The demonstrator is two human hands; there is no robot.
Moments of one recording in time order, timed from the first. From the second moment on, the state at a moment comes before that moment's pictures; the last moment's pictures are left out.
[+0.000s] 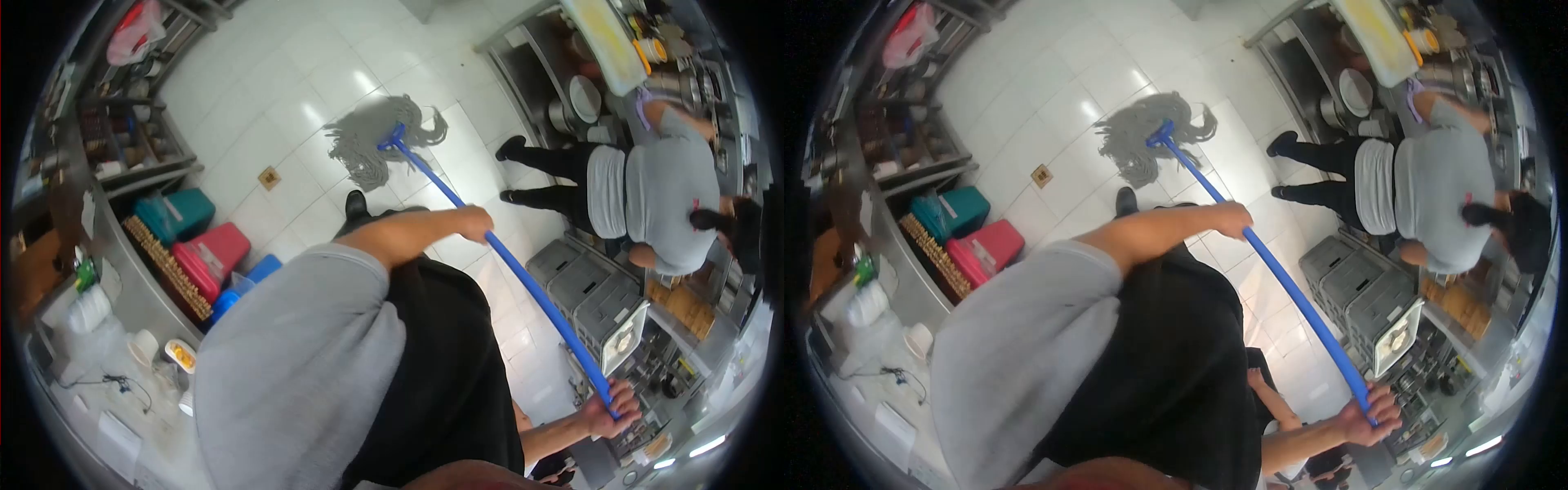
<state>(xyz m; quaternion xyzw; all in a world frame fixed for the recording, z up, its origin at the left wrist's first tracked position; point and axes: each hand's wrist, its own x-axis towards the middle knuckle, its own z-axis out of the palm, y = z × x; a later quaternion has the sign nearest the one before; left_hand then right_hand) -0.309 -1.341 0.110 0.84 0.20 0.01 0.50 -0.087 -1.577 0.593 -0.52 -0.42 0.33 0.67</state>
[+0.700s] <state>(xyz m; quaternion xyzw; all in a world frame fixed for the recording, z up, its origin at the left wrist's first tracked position) -0.679 -1.517 0.005 0.47 0.85 0.13 0.21 -0.321 -1.277 0.367 -0.39 -0.48 0.71 0.34</state>
